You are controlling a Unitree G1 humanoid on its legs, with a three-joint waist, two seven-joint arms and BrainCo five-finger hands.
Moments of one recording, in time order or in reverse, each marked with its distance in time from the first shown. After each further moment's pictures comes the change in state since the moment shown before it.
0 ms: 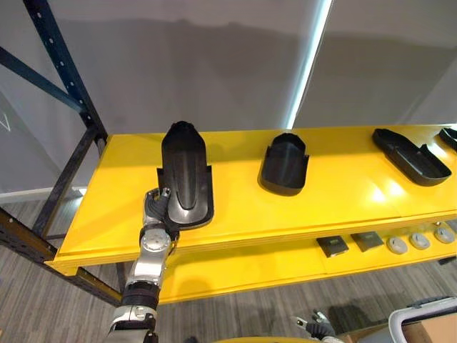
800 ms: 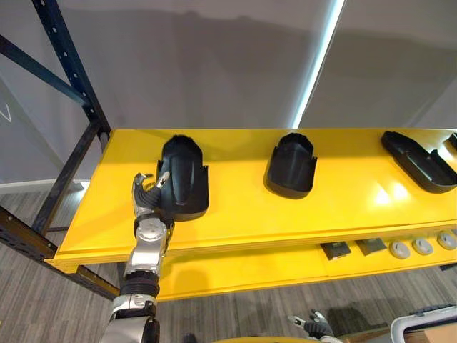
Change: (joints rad) left arm -0.036 0.000 0.028 -0.122 0.024 -0.003 0.083; right arm -0.001 0.010 0.000 0.000 0.001 0.001 0.000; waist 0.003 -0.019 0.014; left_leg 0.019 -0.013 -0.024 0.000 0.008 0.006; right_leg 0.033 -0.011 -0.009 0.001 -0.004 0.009
